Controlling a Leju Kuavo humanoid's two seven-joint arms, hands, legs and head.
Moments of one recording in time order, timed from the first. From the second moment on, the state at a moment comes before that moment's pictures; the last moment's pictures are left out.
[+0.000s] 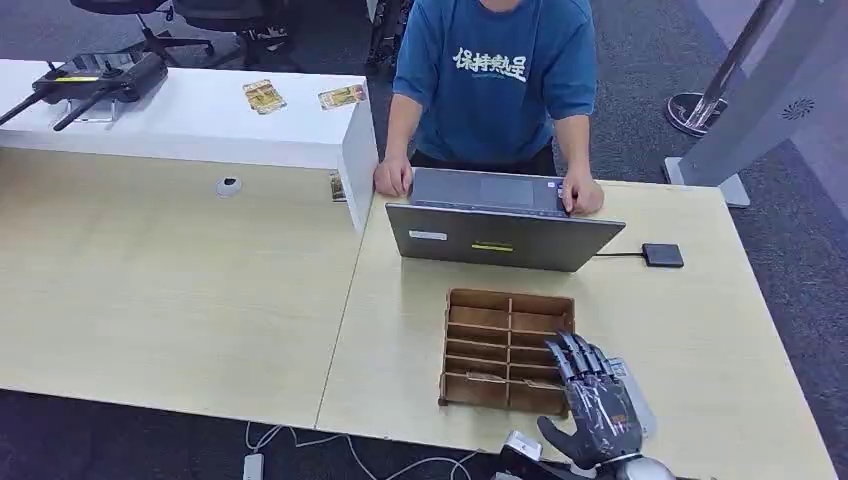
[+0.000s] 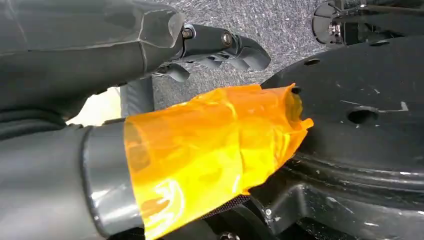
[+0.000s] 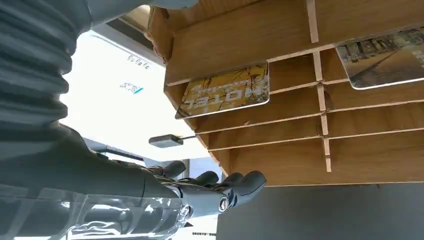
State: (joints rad) left arm 0.18 -0.02 -0.30 0.01 0.46 -0.26 -0.23; right arm -0.03 -0.37 0.57 -1.54 1.01 -0.25 0.14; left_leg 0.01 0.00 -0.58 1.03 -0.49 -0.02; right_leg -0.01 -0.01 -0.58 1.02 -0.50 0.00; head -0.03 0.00
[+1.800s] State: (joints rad) left arm 0.18 -0.02 -0.30 0.01 0.46 -0.26 -0.23; right arm -0.04 -0.37 0.59 -1.53 1.01 -0.26 0.14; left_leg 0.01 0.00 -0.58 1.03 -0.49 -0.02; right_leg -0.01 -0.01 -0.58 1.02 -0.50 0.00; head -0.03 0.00
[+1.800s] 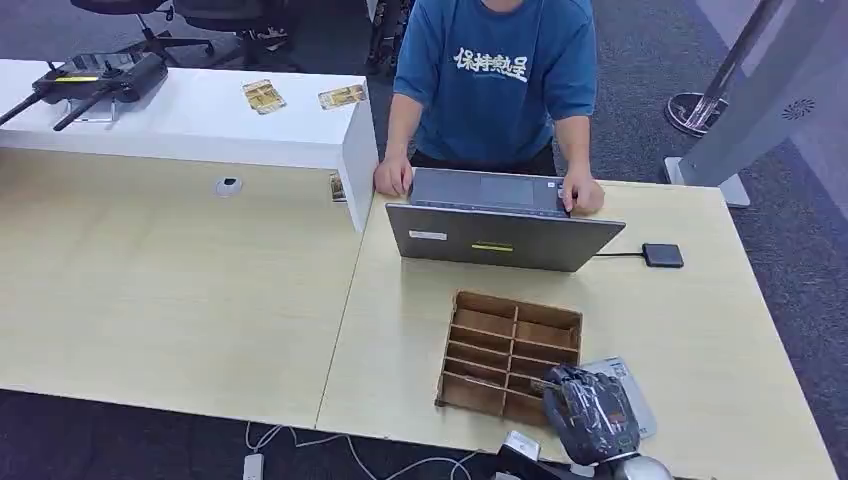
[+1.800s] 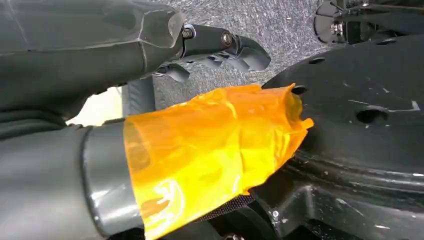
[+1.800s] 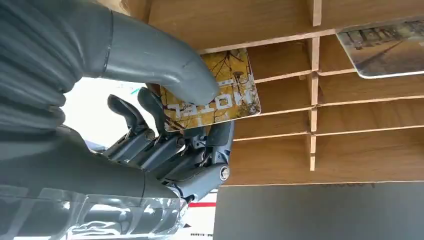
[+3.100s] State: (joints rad) left arm 0.19 -0.04 -0.31 0.01 0.47 -0.23 -0.25; right arm 0.10 -0.25 0.42 -1.74 0.92 -0.69 -0.06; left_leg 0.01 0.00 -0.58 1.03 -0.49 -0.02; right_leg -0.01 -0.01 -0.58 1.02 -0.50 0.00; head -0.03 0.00
